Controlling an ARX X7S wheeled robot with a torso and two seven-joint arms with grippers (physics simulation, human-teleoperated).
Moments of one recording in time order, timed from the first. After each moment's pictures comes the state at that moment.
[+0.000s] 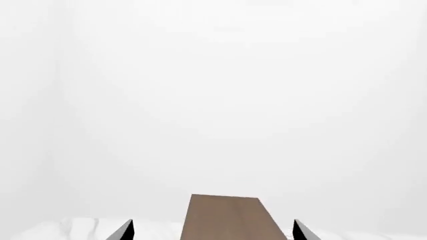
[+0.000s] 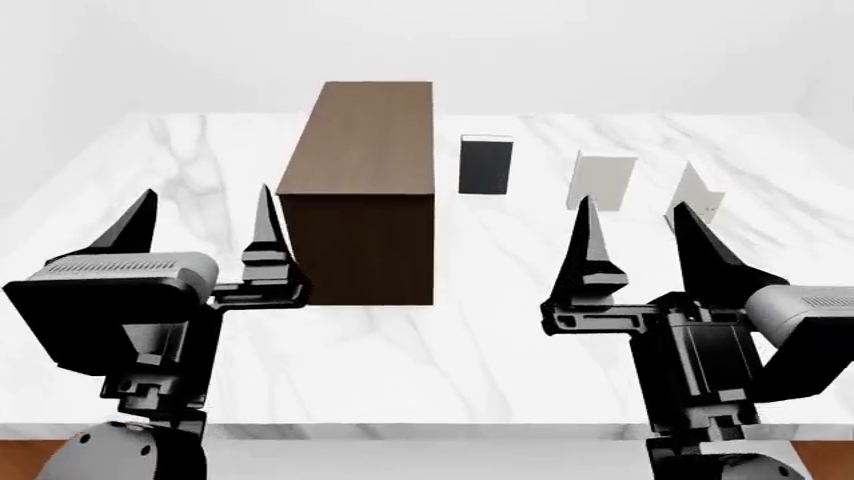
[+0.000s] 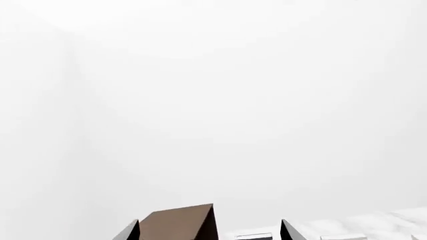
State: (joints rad) left arm -0.26 -0.17 -0.02 0.73 -0.28 -0.58 -0.17; right arm 0.18 0.17 0.05 -0.76 0.47 0.48 0.16
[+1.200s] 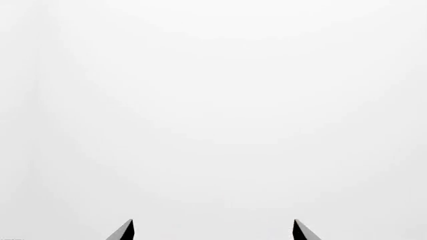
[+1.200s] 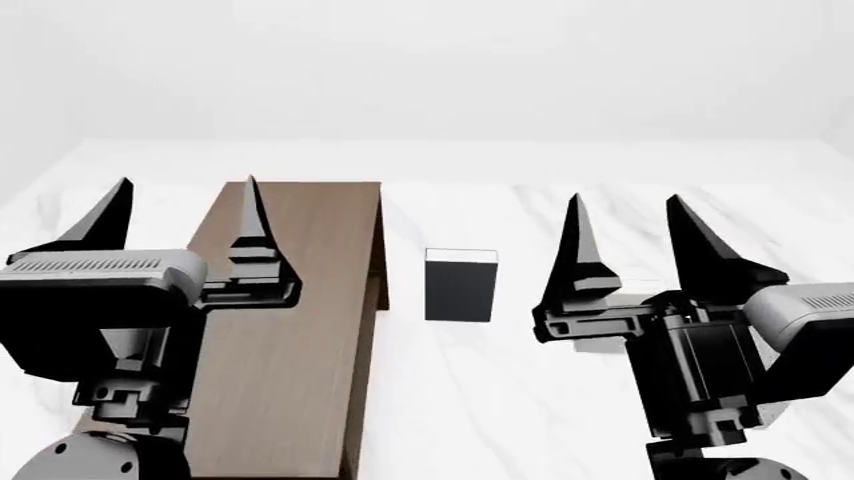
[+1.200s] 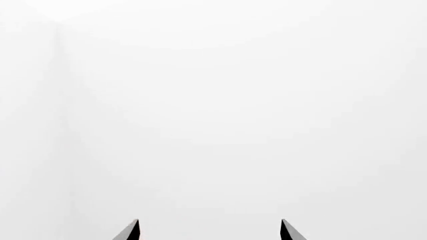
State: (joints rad) left arm -0.29 -0.23 0.00 0.84 -0.32 -0.69 -0.25; right arm 0.19 0.25 -0.01 -0.79 0.52 0.47 0.21
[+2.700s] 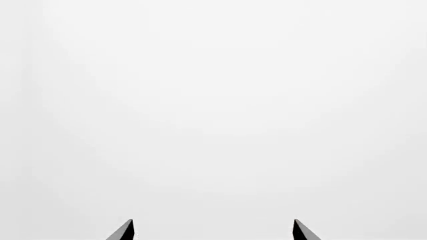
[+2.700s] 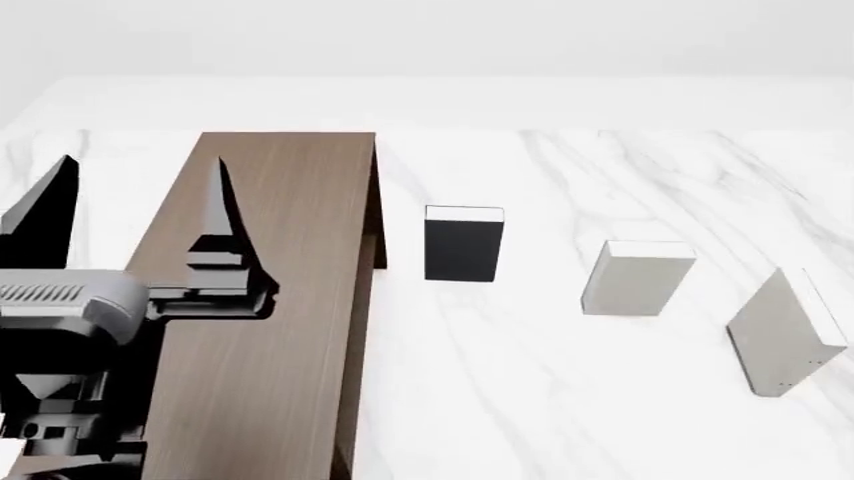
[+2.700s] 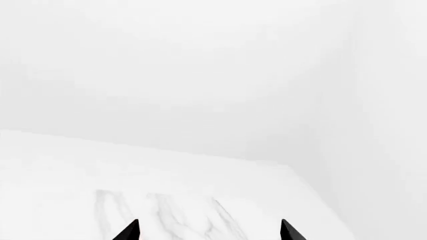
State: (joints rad) left arm -0.30 -0.37 -0.03 1.01 -0.50 -0.74 -0.39; right arm 1.38 1.19 -0.16 -0.38 1.65 1.30 0.83
